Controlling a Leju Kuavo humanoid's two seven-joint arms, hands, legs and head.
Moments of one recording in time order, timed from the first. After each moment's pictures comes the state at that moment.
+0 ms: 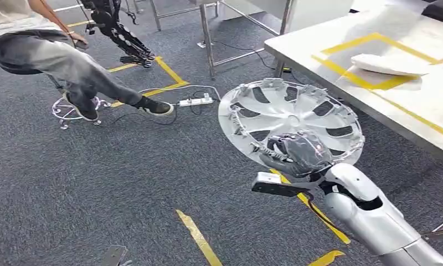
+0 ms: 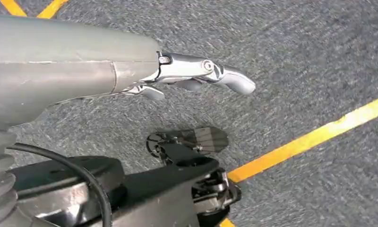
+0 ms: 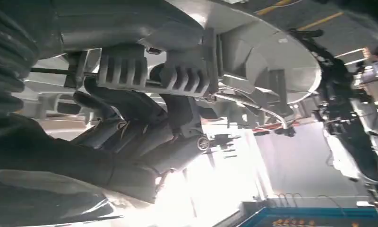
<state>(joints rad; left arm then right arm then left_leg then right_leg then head) -0.05 -0.07 -0.22 -0.18 0.32 0.08 -0.37 -0.46 -0.24 0.68 -1.40 0.91 -0.15 -0.18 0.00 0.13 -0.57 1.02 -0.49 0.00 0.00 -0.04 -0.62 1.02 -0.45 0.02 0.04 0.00</state>
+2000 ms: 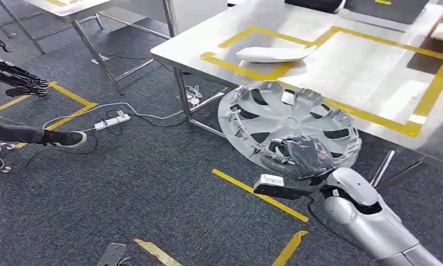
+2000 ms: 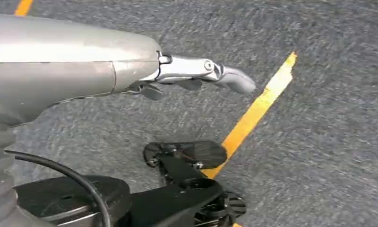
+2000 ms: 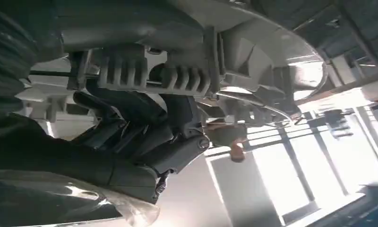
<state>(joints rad) -0.06 -0.06 -0.22 -0.18 0.28 0.12 -0.38 -0.41 -0.23 0.65 -1.41 0.90 -0.19 -0.20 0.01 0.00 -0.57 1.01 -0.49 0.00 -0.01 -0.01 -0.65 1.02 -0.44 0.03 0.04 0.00</state>
